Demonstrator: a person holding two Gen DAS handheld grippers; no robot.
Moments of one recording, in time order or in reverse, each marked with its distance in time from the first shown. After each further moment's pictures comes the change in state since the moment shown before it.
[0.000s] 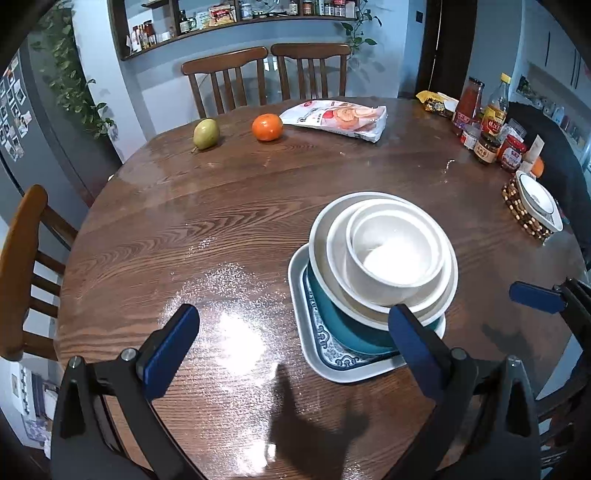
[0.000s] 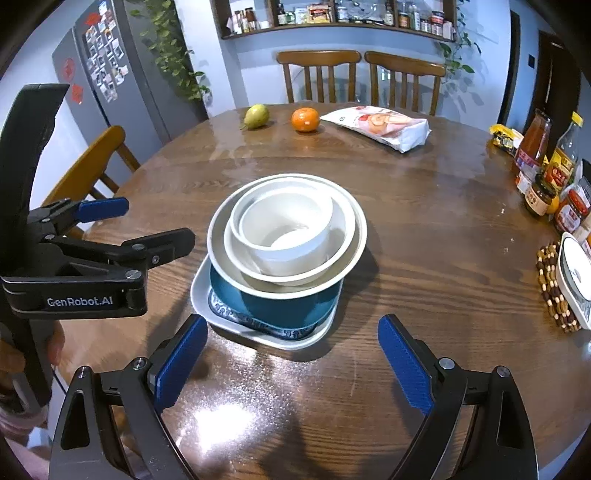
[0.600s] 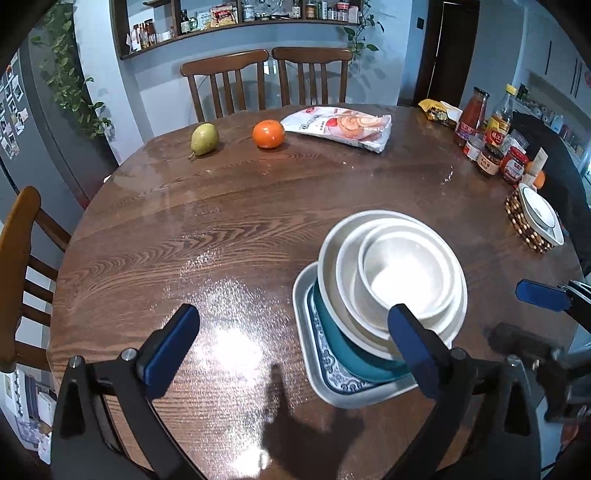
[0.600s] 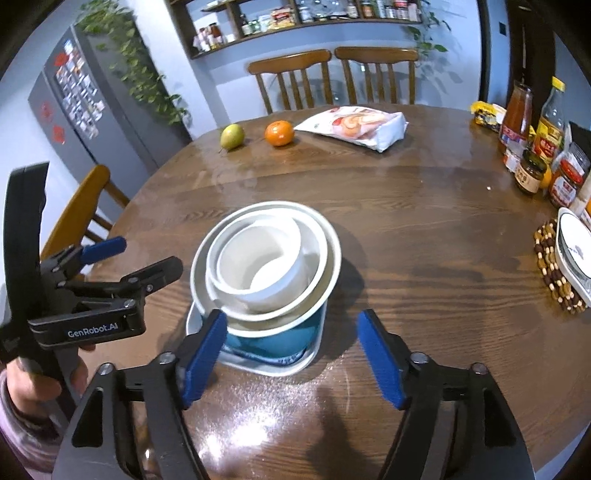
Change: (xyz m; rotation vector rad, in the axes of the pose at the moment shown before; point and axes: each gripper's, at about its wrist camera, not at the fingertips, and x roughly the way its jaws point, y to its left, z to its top) left arm 0.012 0.010 0.014 -0.011 -0.010 -0.017; right arm -0.001 -0.027 0.023 0.135 -0.012 0.026
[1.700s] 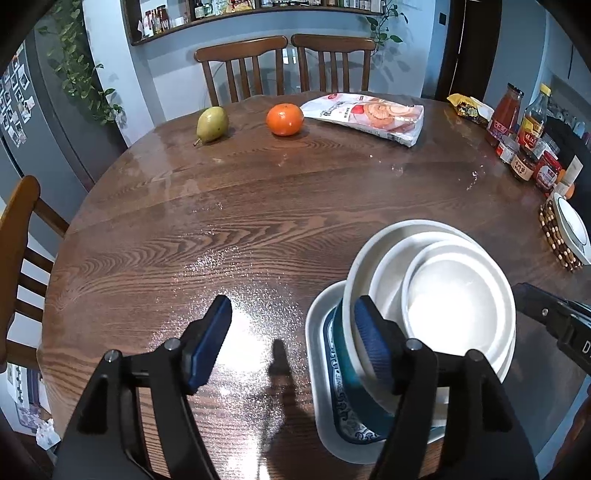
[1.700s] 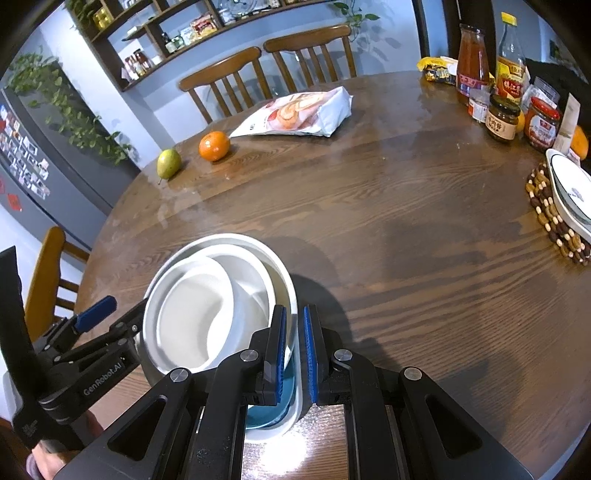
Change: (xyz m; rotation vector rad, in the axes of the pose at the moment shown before) left arm 0.048 0.004 0.014 -0.047 0.028 0.066; right arm 0.046 -0.035 0.023 0.270 -0.003 -0.080
